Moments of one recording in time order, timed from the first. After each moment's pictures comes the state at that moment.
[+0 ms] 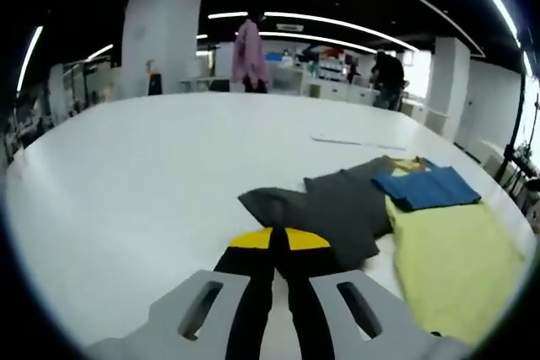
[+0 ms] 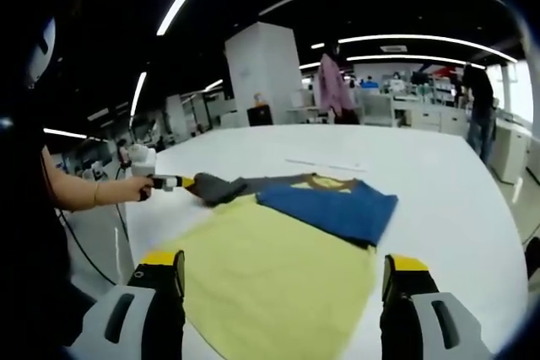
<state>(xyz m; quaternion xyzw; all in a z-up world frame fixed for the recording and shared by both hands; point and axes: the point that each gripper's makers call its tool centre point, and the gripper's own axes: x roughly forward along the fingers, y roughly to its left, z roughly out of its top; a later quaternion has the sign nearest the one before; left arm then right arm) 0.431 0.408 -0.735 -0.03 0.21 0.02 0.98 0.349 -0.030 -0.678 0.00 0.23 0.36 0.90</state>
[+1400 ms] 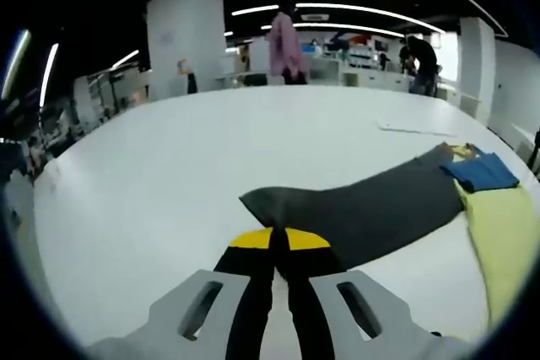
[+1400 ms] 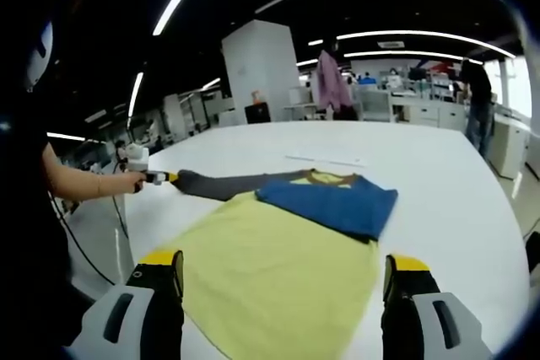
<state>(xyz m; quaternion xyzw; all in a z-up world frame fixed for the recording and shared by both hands) 0.404 0.499 -0.736 0.00 0.24 0.11 0.96 0.346 -0.030 -0.682 0.01 0.24 0.36 0.90</state>
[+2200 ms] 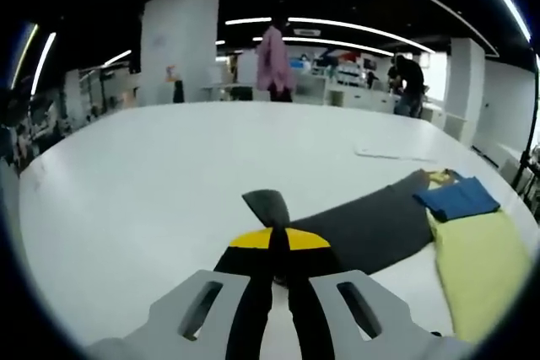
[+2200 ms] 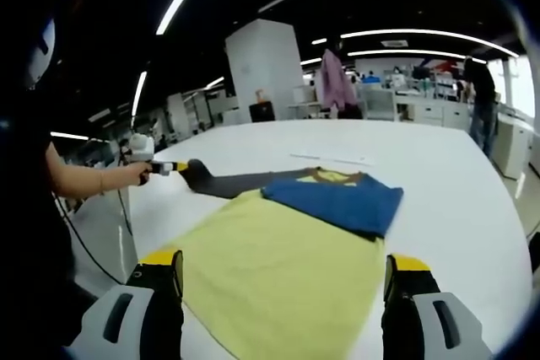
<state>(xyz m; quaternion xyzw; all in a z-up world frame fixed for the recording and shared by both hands) 0.425 0.463 -0.707 -0.03 0.21 0.07 0.98 0.339 -0.023 -0.683 0.01 0.24 0.37 0.90</state>
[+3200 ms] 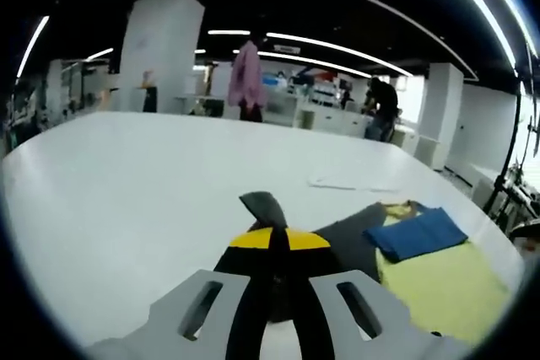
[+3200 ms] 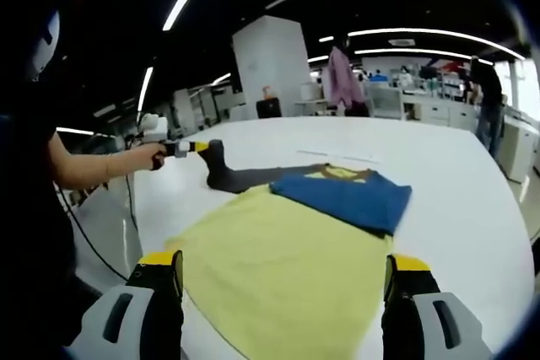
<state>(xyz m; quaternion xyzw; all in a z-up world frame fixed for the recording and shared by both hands) 0.462 0.397 -0.673 -0.07 0.16 -0.01 0.98 0.332 -0.022 -0.691 0.00 0.25 0.38 0.89</state>
